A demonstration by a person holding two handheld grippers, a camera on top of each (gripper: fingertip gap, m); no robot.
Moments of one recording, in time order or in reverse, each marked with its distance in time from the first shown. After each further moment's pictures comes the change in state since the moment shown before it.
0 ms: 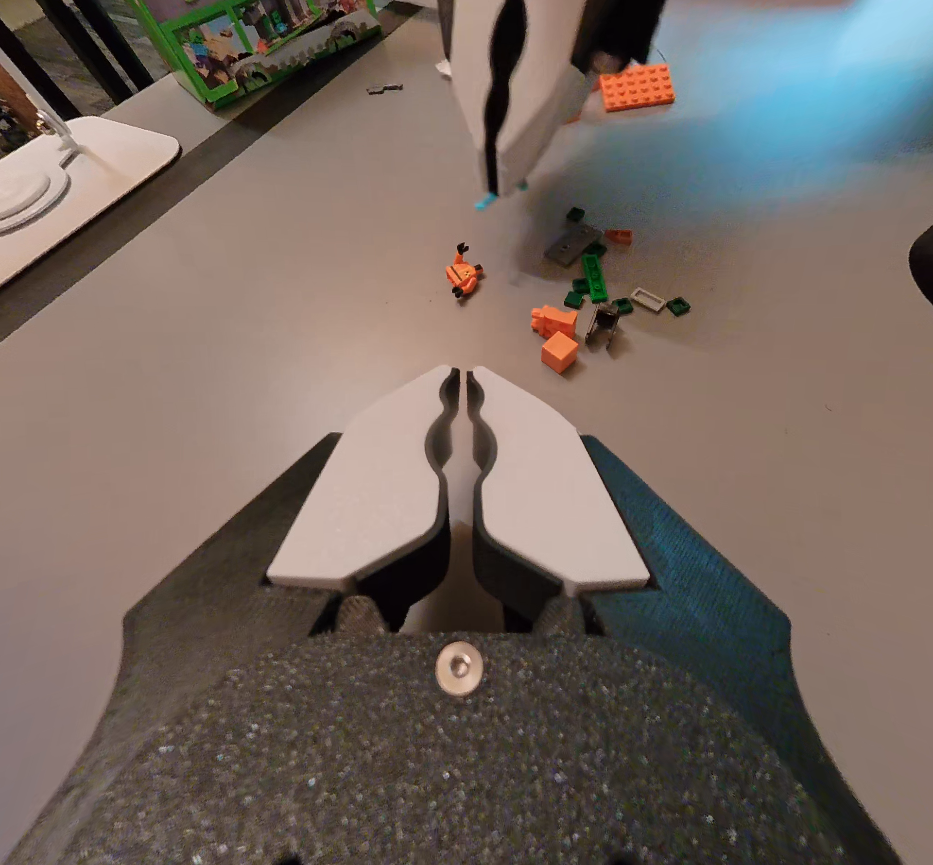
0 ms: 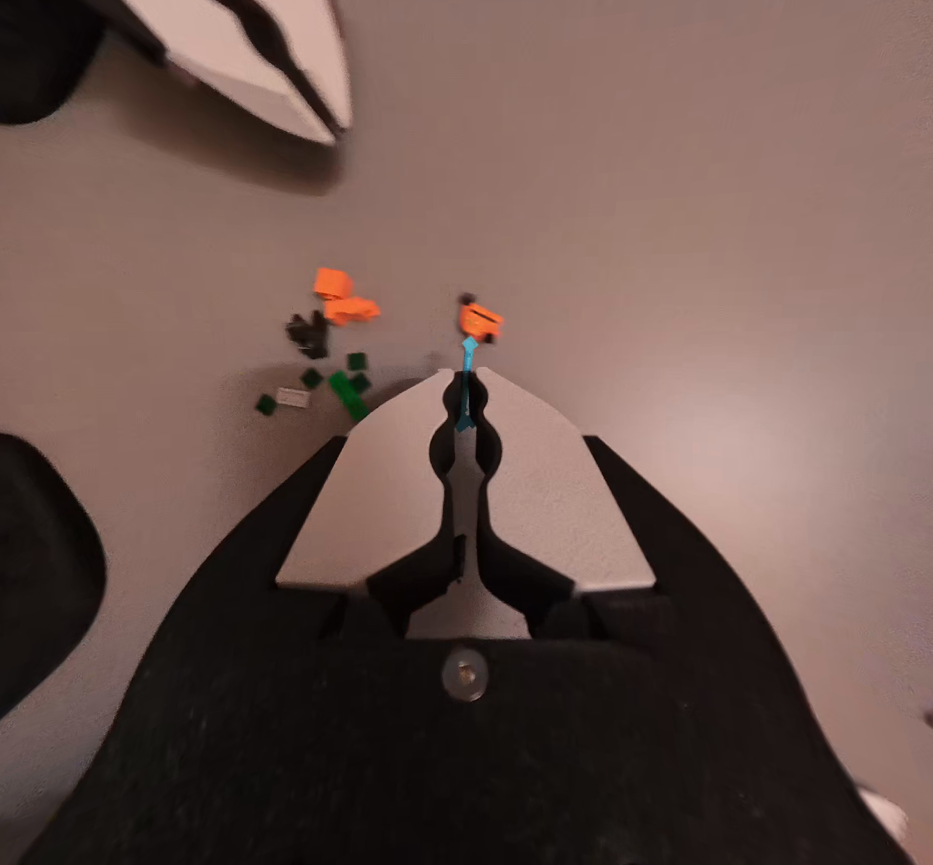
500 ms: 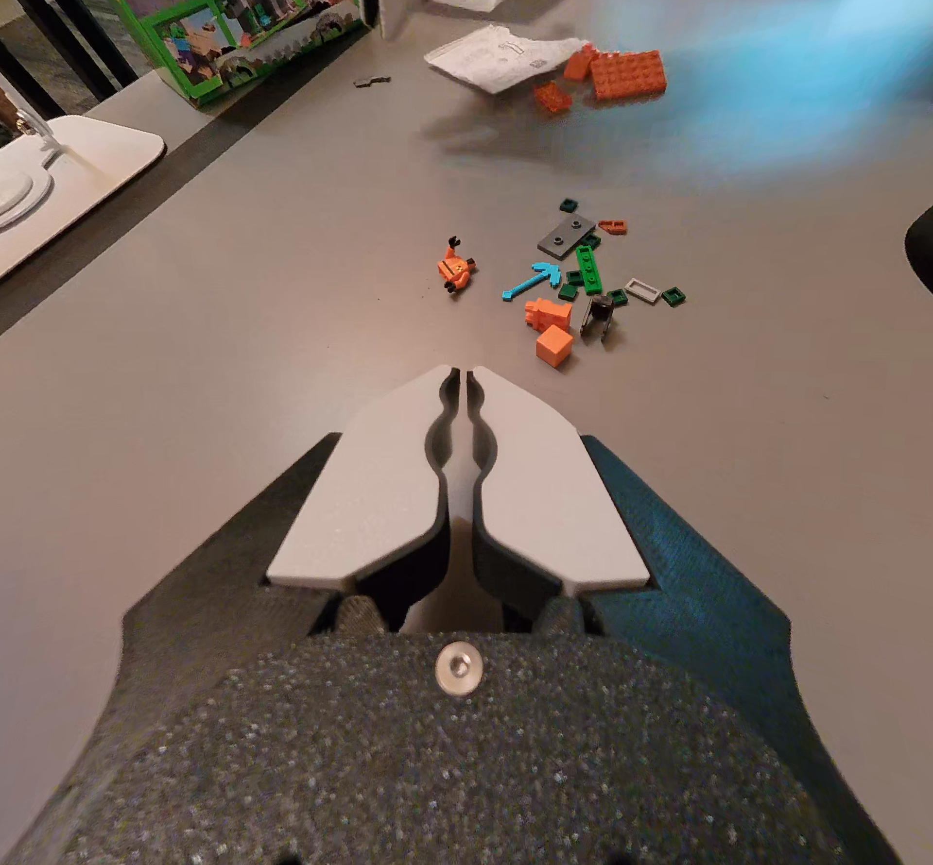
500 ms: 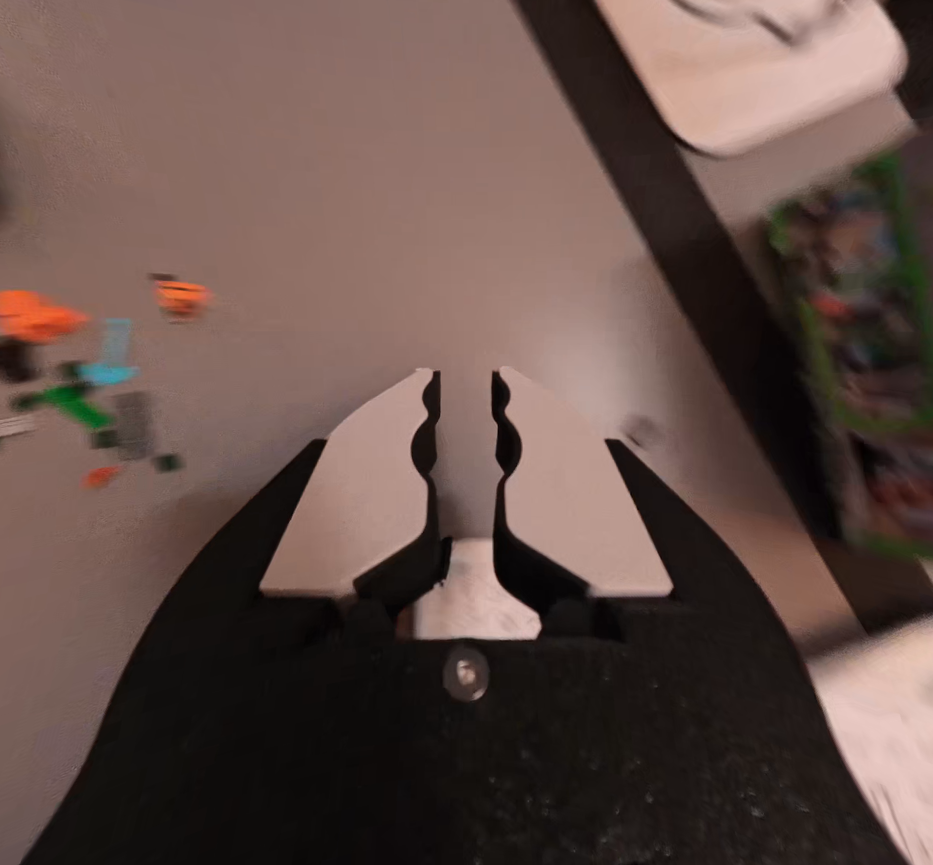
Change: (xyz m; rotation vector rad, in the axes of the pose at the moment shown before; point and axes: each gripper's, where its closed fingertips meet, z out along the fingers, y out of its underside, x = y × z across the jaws) left arm 0.002 0.003 0.001 -0.011 0.017 0.014; right arm 0.125 0.044 -0.076 0.046 0.401 0.226
